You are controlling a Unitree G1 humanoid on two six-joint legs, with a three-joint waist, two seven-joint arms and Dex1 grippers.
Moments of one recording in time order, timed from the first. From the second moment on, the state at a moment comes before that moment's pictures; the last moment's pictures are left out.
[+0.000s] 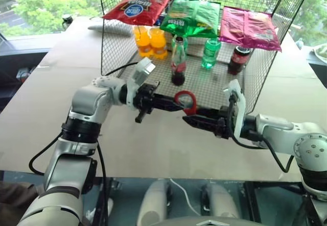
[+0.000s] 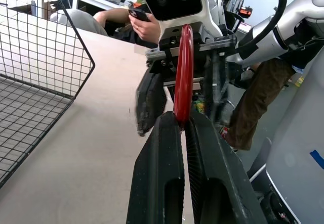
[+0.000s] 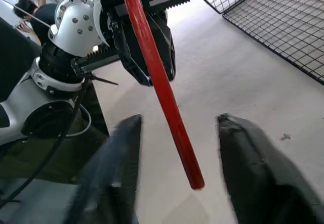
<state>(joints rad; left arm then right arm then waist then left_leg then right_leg) -0.77 0.62 -0.13 0.14 -0.60 0.71 -1.58 -0.41 -0.62 0.07 -0.54 1.48 1.02 0.09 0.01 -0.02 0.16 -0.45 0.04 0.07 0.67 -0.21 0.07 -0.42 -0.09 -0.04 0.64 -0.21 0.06</state>
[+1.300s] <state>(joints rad) -0.78 0.62 -0.16 0.17 -0.57 0.67 -1.61 -0.42 -0.61 0.08 -0.54 1.45 1.05 0.12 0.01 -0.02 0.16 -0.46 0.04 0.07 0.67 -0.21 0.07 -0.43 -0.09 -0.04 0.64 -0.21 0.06</state>
